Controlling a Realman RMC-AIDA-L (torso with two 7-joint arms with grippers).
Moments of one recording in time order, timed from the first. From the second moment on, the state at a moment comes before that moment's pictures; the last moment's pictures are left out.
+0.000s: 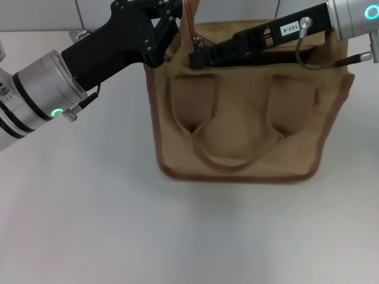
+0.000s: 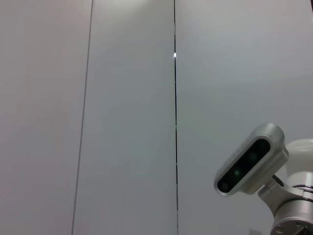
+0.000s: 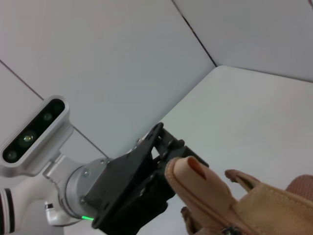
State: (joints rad) left arm -0.73 -2.08 0.48 0.19 1.61 1.65 -0.80; right arm 0.92 1.99 -0.90 -0.77 -2.03 -1.61 2.27
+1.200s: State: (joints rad) left arm -0.69 -2.07 0.47 0.19 1.56 1.66 -0.82; right arm 0.70 2.04 -0.89 -1.11 -2.14 -1.60 2.38
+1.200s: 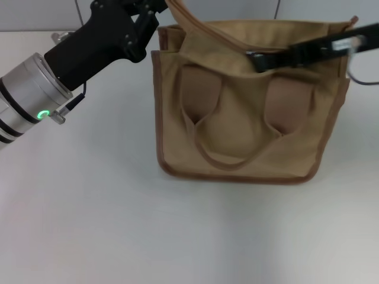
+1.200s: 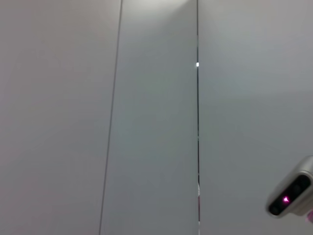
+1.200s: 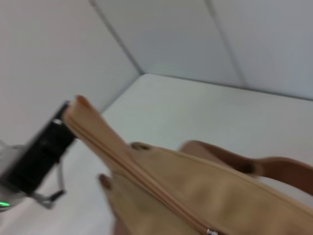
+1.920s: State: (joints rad) left arm -0.66 -2.07 0.46 0.22 1.54 1.65 -0.84; right arm 0.56 2.03 -0.67 -1.21 -2.10 -1.72 2.32
